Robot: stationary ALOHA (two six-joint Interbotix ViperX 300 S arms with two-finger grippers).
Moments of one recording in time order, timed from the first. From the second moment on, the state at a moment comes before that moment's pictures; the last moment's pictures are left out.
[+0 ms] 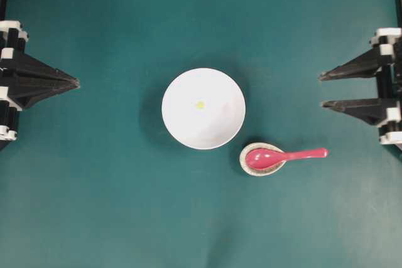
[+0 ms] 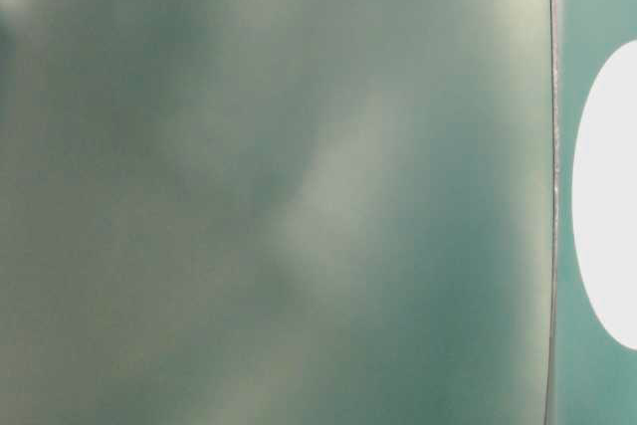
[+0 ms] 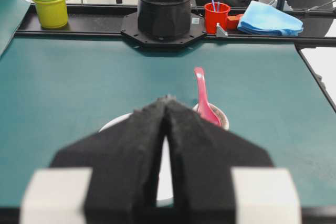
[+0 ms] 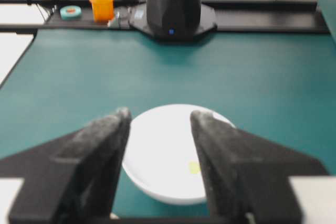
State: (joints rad) left arm 0.00 -0.96 1.18 0.01 -0.24 -0.01; right arm 0.01 -0.89 1.19 0.01 -0.23 0.01
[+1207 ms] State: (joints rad) left arm 0.00 -0.96 1.18 0.01 -0.24 0.00; right arm 0.29 -0.25 1.34 0.20 -0.70 0.01
